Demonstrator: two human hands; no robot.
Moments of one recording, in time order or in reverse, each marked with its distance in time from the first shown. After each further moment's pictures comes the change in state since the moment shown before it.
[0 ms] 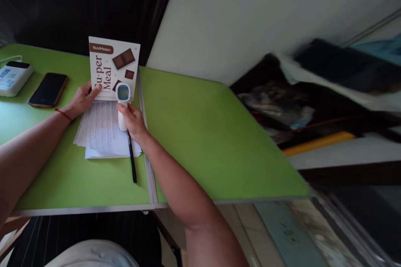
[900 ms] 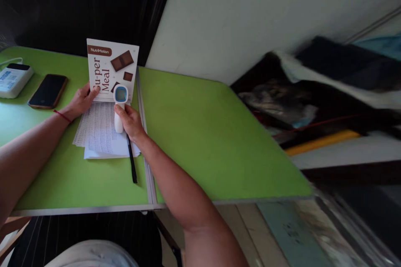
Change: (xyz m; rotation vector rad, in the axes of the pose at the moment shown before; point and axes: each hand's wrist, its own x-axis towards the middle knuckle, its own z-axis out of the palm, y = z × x) left_hand -0.003 -0.002 -0.003 -0.017 -0.031 0.039; right_hand -0.003 0.003 0.001 -0.080 -0.027 -0.081
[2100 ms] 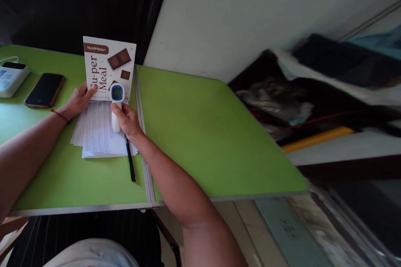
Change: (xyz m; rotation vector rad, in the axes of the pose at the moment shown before) left_hand 0.001 0.001 0.001 -0.029 0.018 -0.007; right_hand -0.002 -0.003 0.005 0.000 0.029 -0.018
